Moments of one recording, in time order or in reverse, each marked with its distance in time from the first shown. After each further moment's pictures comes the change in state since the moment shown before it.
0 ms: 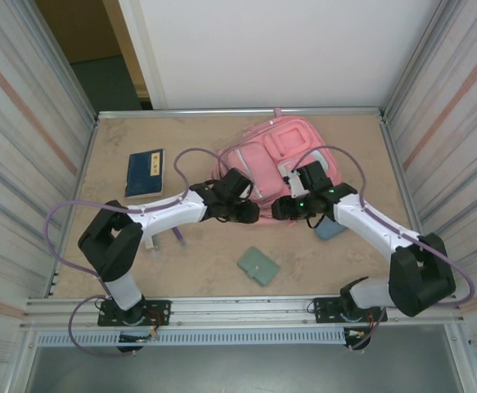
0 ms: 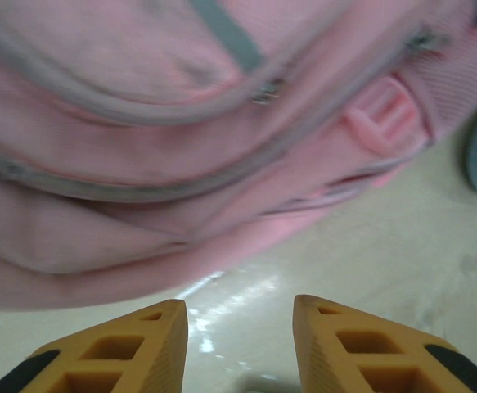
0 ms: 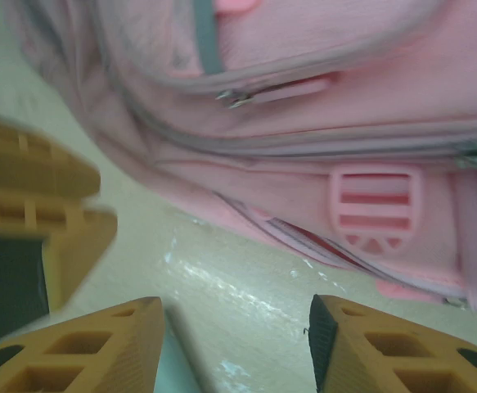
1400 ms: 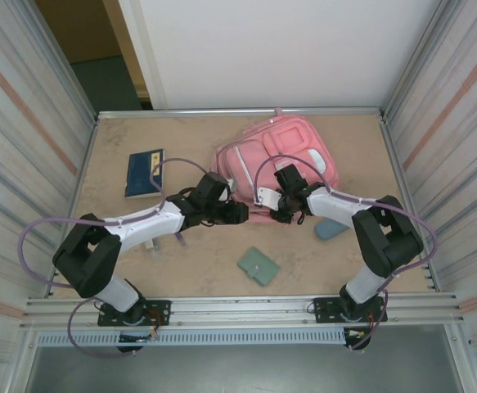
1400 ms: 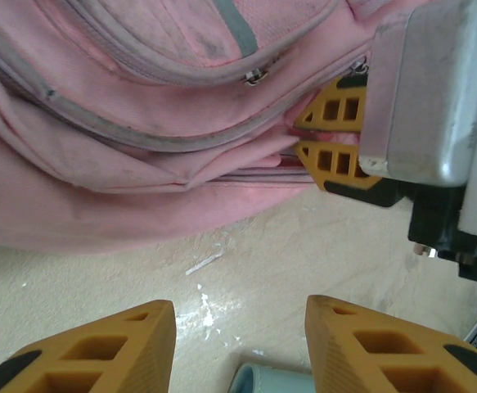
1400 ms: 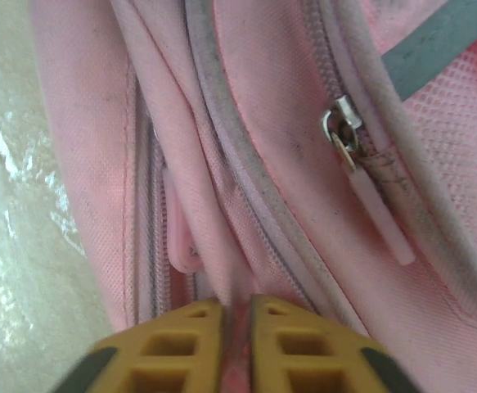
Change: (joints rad) left arm 0.069 -0.165 -0.227 0.220 0.130 -0.074; right arm 0.047 0.278 0.000 0.255 0.184 -1.035
